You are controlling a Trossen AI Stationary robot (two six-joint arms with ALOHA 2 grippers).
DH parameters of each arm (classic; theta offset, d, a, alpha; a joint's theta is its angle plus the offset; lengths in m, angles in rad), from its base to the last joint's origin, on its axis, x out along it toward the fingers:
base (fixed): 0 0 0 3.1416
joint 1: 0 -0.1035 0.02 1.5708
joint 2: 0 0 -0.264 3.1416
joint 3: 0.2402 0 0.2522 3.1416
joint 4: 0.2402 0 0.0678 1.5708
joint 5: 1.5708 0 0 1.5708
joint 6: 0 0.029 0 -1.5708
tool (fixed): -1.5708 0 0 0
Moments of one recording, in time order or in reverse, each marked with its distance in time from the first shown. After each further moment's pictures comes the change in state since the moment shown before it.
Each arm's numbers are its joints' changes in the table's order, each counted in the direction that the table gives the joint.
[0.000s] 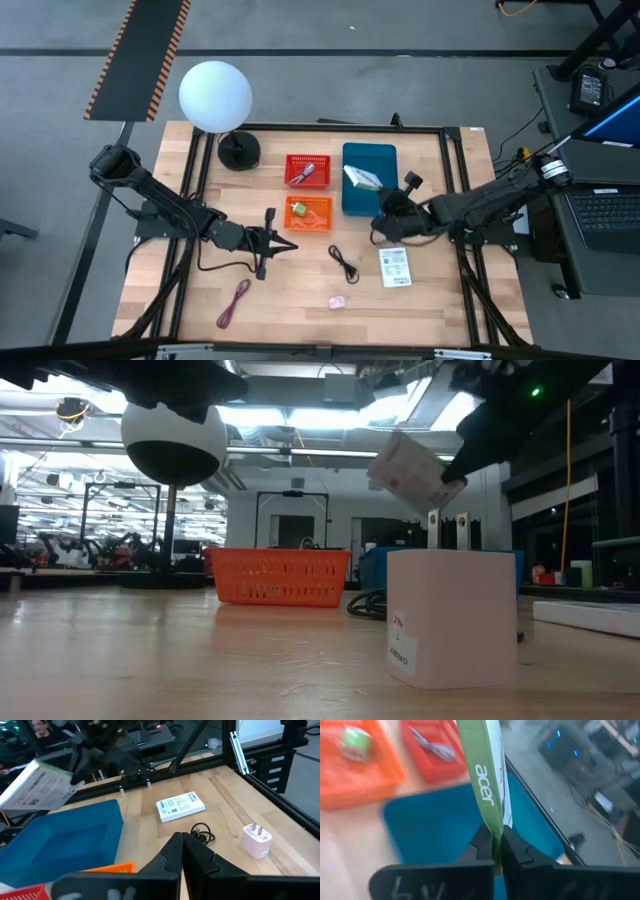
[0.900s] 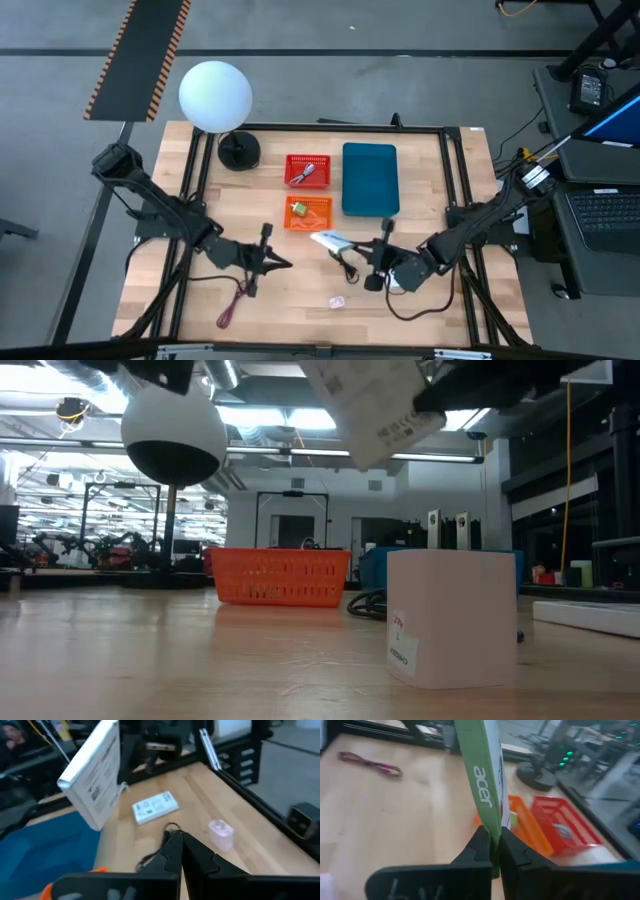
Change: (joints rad) left arm 0.128 0.011 0.059 0.092 0.047 0.014; right arm -0.342 0.193 -0.035 -0.764 0.031 -0.272
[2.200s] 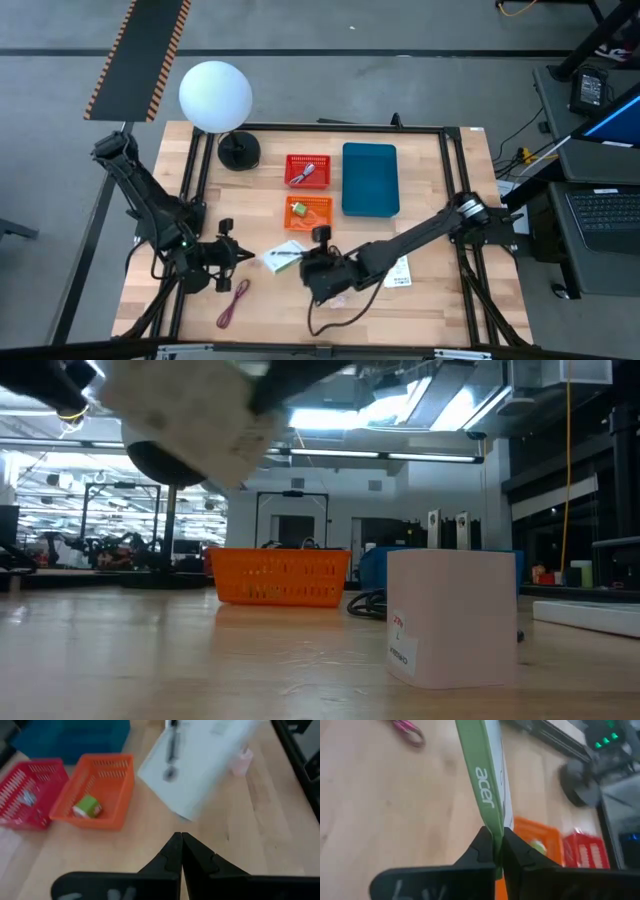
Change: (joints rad) left arm 0.310 -0.172 0.155 0.984 0.316 -0.807; right arm 0.170 0.554 0.921 0.711 0.277 -0.183
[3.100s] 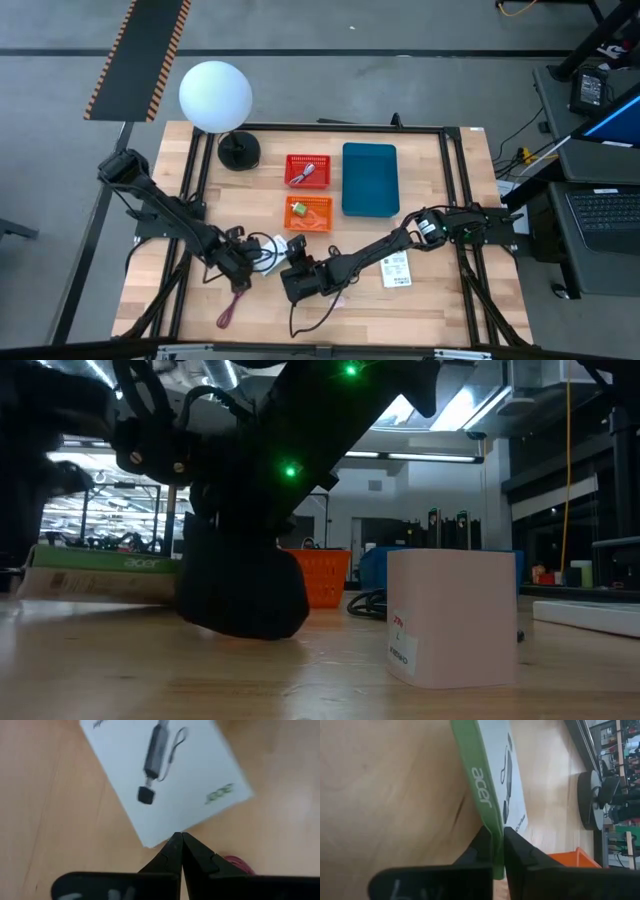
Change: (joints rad) left arm -0.255 0.261 -0.002 0.041 -0.560 -0.195; right arm 0.061 0.407 0.132 -0.227 -0.091 -0.347
